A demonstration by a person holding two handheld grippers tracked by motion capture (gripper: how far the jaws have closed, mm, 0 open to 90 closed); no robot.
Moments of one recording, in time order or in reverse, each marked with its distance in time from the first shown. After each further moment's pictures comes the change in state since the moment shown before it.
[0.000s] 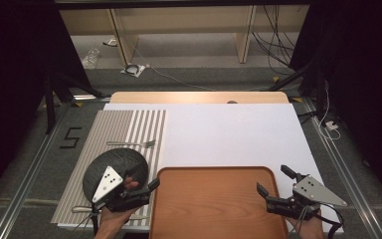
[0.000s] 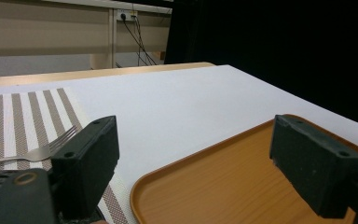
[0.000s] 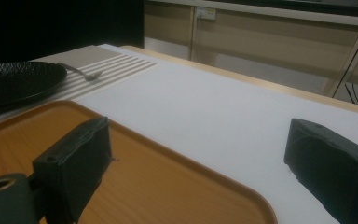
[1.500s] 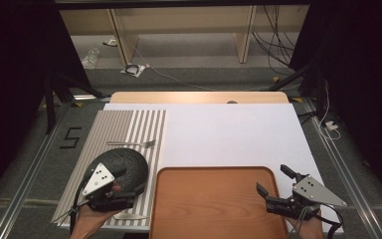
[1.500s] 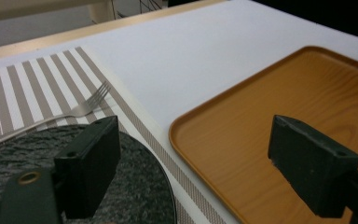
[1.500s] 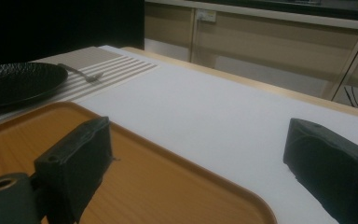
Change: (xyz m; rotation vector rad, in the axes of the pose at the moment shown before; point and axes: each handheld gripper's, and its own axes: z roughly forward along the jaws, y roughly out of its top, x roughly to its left) left arm 0.021 0.018 -0.026 0.274 0.020 0.127; right arm 0.002 0.002 -0.001 -0.004 0.001 -0.006
